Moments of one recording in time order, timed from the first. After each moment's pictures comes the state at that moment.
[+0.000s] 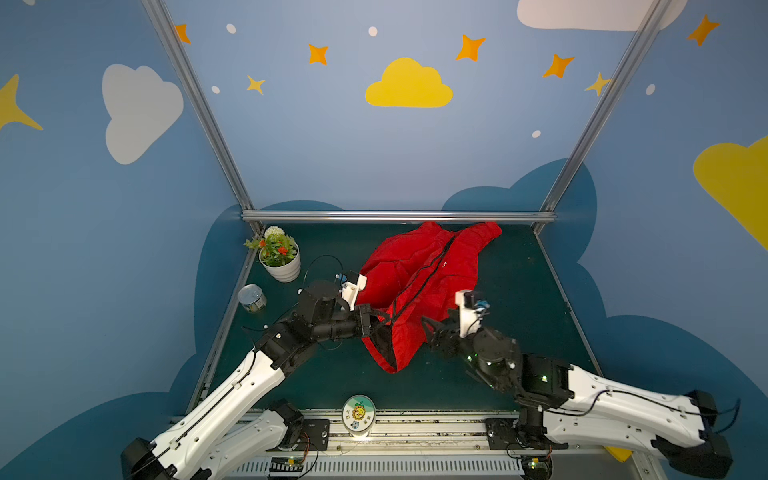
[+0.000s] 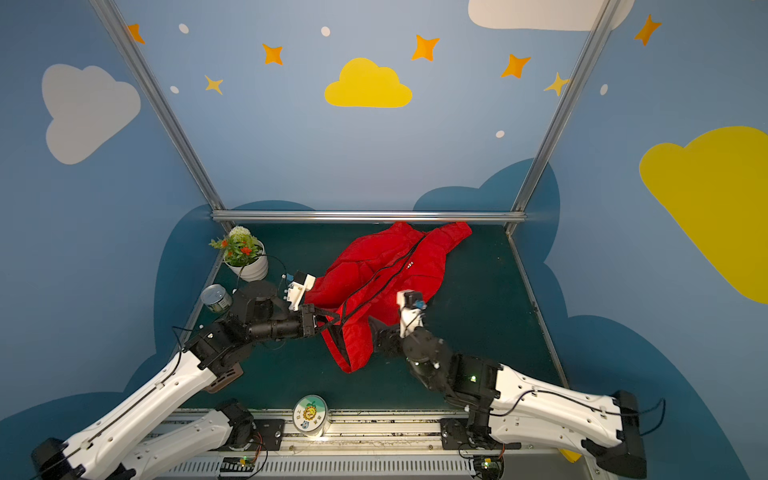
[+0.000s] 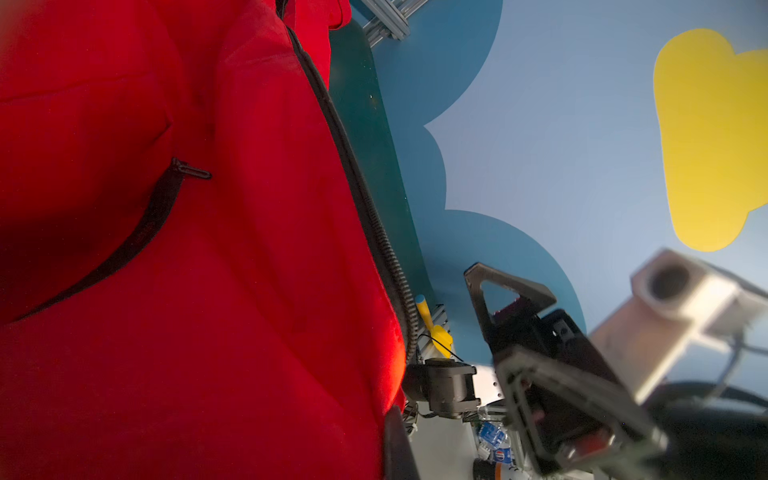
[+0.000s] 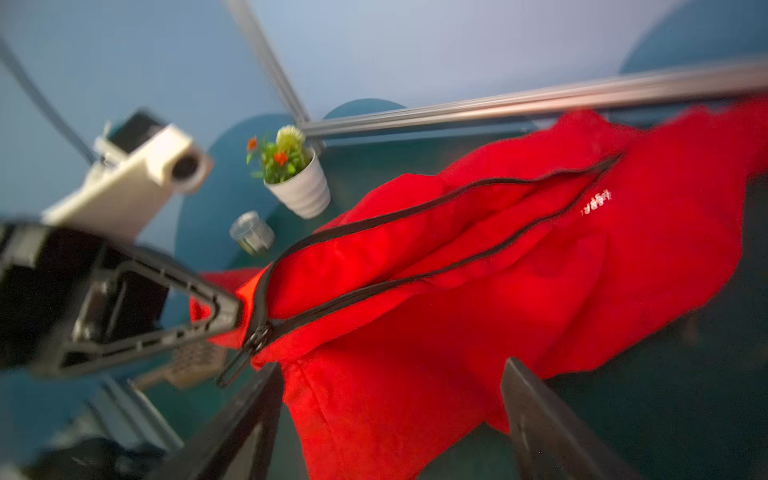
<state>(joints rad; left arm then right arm) -0.61 0.91 0.85 -0.41 0.51 -0.86 1.35 0.91 0.78 -0.23 0.67 0.41</state>
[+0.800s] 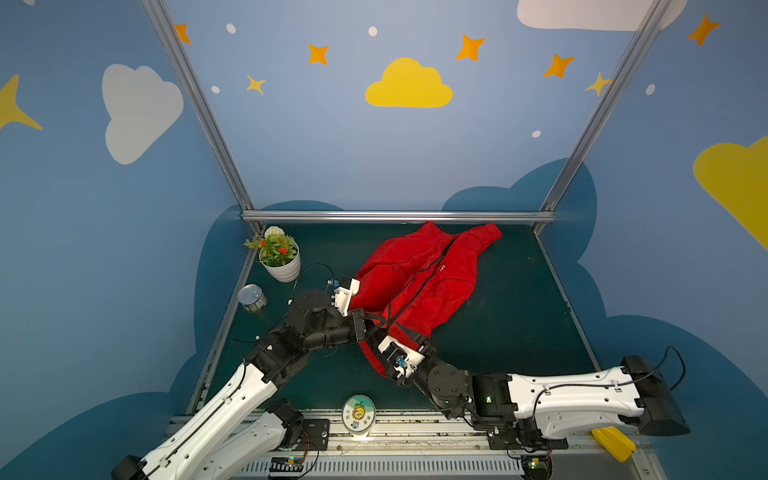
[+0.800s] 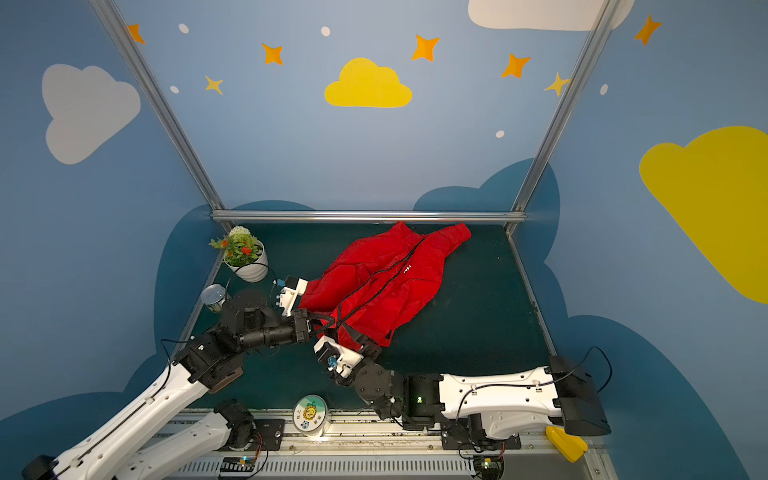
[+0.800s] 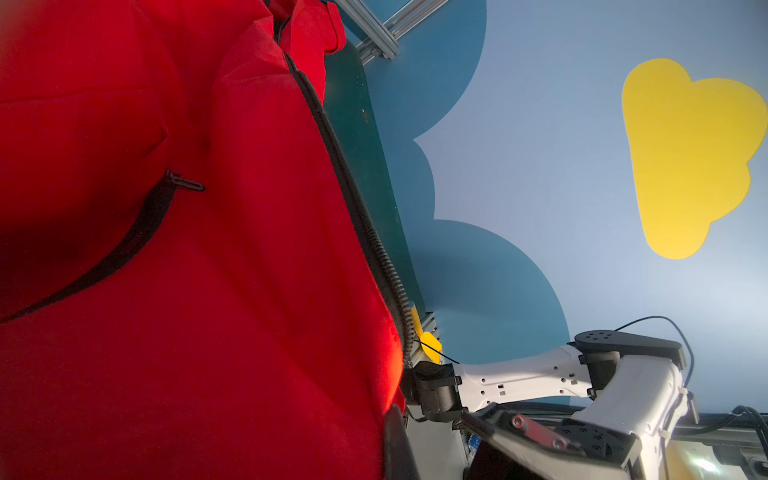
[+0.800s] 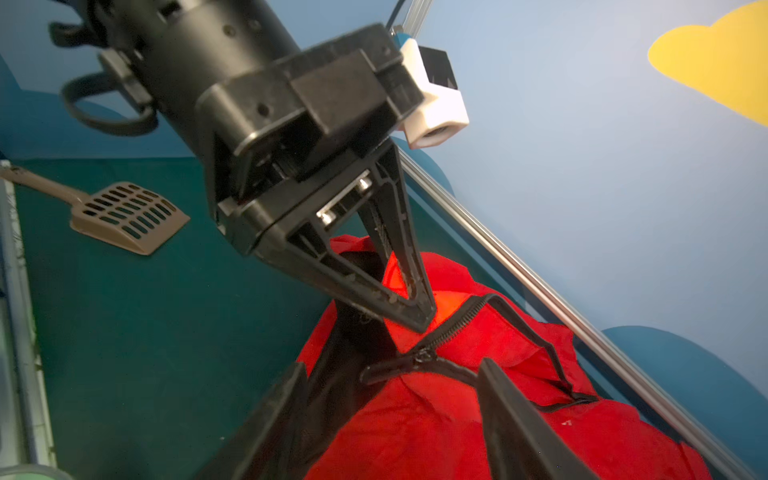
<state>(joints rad) -0.61 0.82 0.79 -0.39 0.49 -0.90 1.57 1.20 0.78 0.22 0.81 -0.28</state>
